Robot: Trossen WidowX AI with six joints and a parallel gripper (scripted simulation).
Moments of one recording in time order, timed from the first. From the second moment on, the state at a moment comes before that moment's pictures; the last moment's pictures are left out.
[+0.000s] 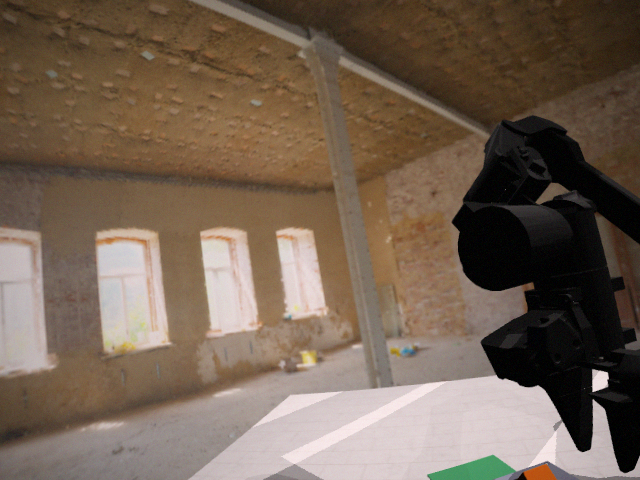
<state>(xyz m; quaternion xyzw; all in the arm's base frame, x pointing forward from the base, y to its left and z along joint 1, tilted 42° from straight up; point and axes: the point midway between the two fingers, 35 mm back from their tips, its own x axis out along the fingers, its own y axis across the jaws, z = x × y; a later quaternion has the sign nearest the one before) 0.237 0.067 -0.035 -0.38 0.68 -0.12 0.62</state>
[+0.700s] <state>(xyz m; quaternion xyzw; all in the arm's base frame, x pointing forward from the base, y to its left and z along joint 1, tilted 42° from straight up) 0.266 0.031 -0.001 0.06 0.48 -0.50 0.72</state>
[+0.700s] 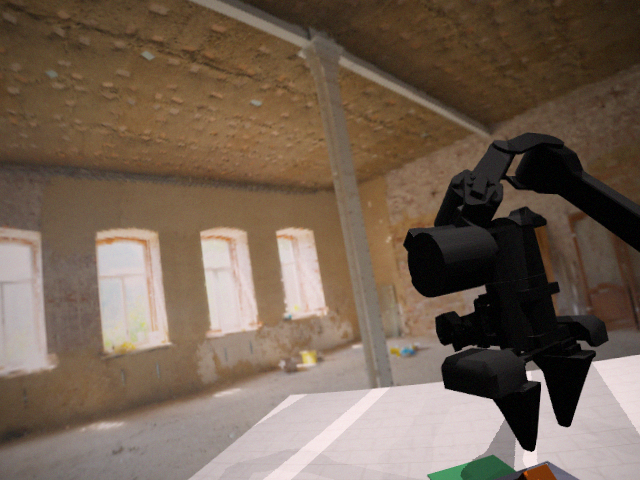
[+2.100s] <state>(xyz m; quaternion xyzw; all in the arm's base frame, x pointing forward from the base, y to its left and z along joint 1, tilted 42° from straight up) 0.281 -0.020 -0.029 0.17 0.39 -0.56 0.71</state>
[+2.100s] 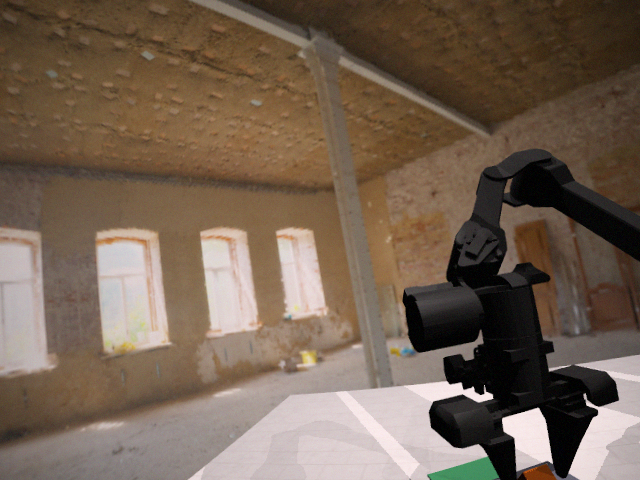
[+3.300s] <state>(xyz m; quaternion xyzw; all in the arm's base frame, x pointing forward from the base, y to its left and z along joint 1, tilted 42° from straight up) 0.280 -0.032 -0.041 0.17 0.39 -0.57 0.71</state>
